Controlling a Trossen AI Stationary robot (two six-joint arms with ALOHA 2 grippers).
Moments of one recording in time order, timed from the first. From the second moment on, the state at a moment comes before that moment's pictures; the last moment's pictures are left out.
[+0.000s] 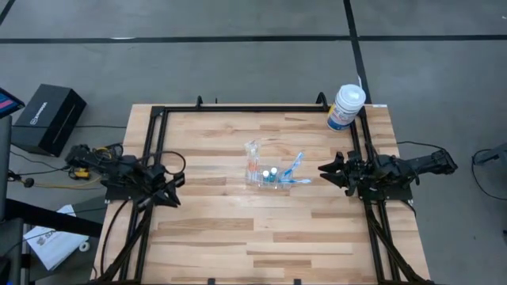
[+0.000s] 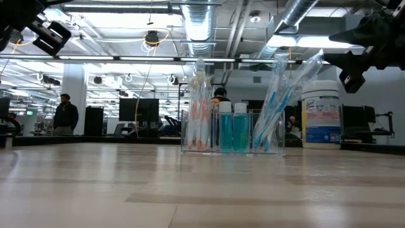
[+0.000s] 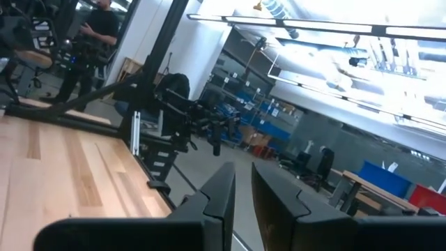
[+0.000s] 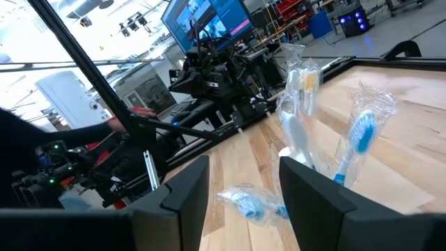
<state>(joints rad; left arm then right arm) -0.32 0.04 0.01 0.26 0.28 -0.53 0.22 0.02 0.01 0.05 0.26 0.53</state>
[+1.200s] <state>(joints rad) -0.32 0.23 0.01 0.27 0.28 -0.53 0.22 0.02 0.01 0.05 0.26 0.53</state>
